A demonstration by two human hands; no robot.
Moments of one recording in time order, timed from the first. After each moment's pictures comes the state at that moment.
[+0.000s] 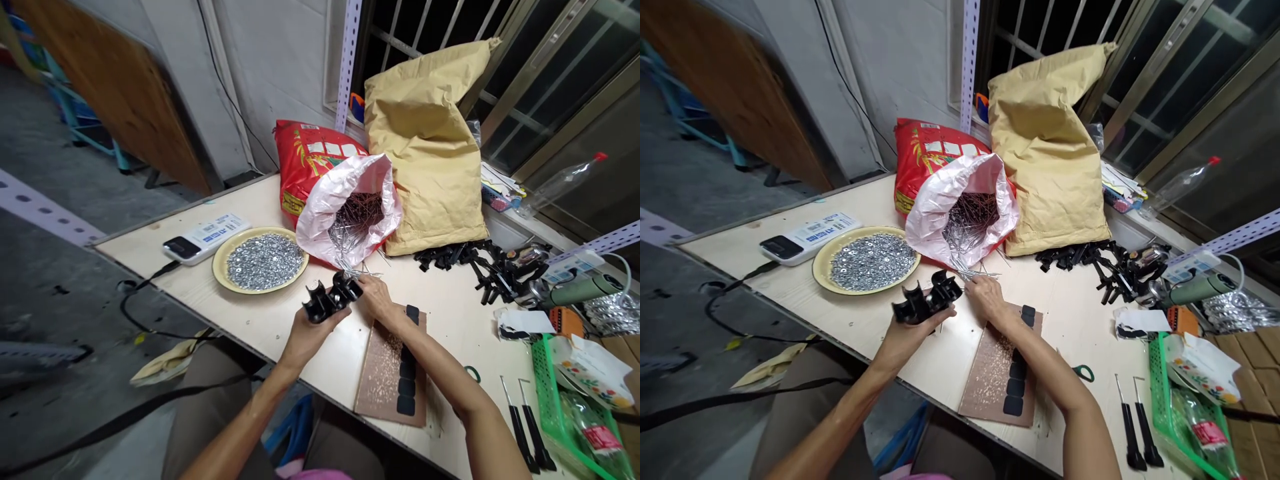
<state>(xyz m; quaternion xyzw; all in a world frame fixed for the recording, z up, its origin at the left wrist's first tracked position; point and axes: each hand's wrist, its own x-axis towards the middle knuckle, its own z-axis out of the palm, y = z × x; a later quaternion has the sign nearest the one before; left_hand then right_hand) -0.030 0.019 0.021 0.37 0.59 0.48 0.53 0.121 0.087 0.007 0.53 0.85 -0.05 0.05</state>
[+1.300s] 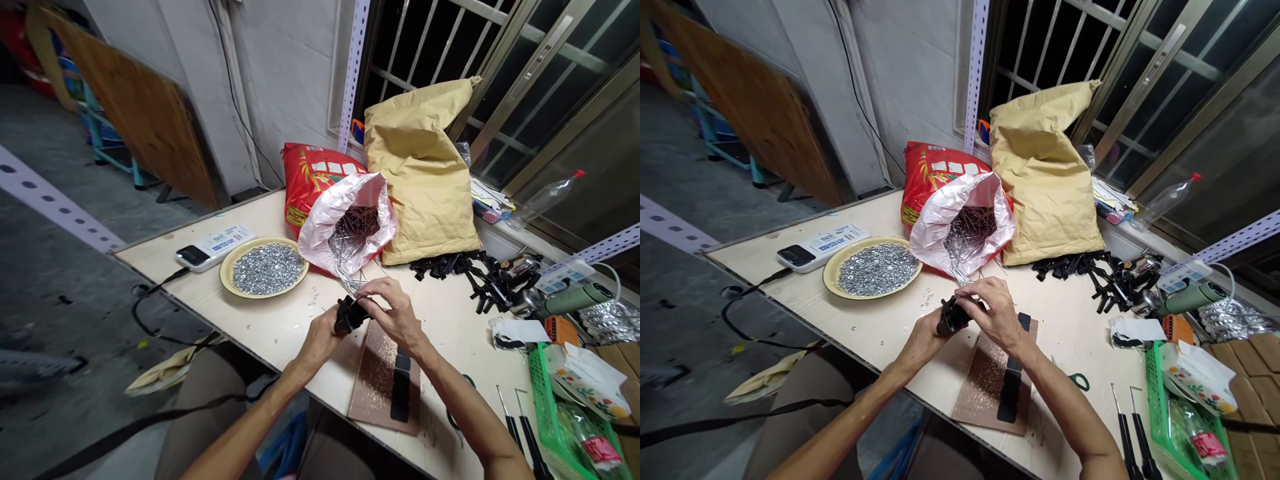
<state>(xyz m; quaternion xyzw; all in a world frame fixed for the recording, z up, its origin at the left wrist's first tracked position) -0.017 0.025 -0.005 0.65 0.52 0.41 0.38 0.135 0.037 0.088 0.38 0.82 -0.15 -0.40</state>
